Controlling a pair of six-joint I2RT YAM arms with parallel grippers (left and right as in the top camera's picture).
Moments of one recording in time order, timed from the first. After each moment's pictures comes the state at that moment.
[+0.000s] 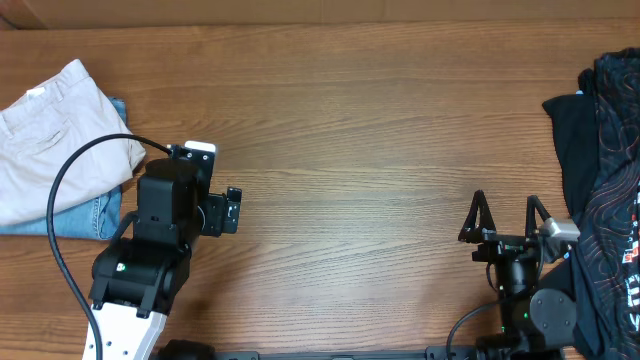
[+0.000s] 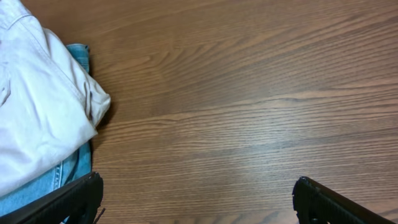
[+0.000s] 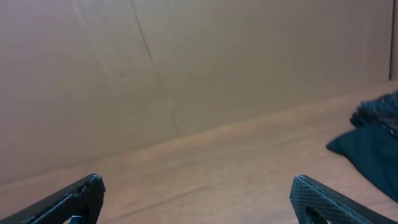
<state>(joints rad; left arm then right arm) -0.20 0.96 0.95 -0.82 -0.20 0.02 0.11 0.05 0.17 -0.08 0.12 0.29</state>
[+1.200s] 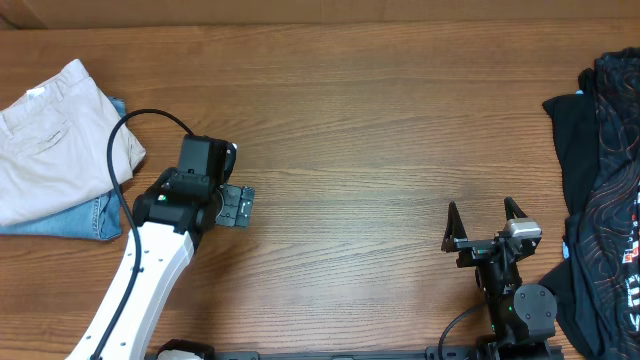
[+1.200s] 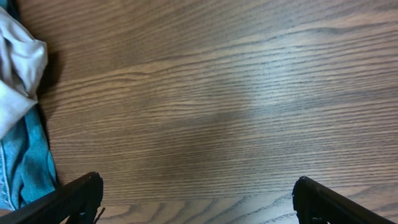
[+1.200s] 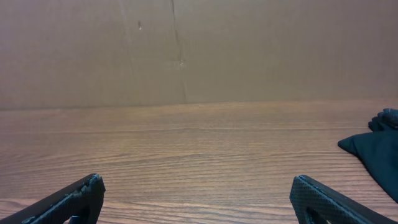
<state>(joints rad) -0.20 1.28 0.95 -0.82 -0.20 0.02 0.10 0.01 0.02 -0.03 0.01 0.08</state>
